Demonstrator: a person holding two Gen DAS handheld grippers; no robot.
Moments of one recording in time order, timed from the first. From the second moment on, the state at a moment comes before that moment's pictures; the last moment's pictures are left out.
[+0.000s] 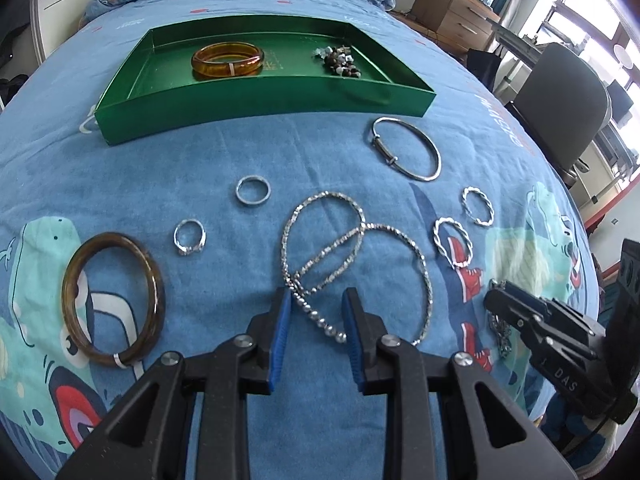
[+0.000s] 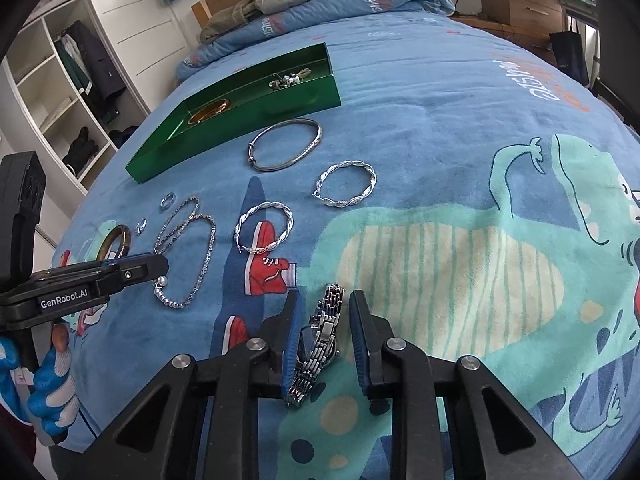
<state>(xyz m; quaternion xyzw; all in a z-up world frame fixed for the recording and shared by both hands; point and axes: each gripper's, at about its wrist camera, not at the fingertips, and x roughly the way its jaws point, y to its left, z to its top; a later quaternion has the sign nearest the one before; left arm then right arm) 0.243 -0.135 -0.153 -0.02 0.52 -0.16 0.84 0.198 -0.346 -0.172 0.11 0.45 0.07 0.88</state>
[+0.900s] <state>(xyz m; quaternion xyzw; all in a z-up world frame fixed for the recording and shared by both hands) 0.262 -0.147 -0.163 -0.05 0.54 -0.09 0.84 0.201 -0.340 -0.177 0.07 0.45 0.08 0.88</state>
